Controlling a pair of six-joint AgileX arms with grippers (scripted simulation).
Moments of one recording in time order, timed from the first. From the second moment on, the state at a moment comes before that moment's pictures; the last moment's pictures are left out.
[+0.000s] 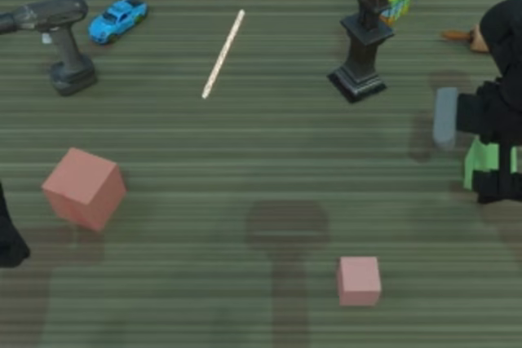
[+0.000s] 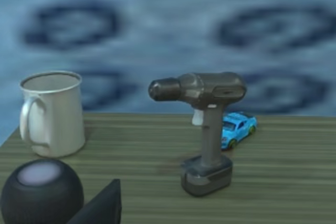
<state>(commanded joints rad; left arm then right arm) 0.02 0.00 0.00 0.00 0.00 0.00 0.11 2.20 1.45 -0.81 0.00 -1.20</state>
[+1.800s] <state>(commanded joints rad) 0.02 0.00 0.00 0.00 0.00 0.00 0.12 2.13 1.52 -0.96 0.00 -1.19</state>
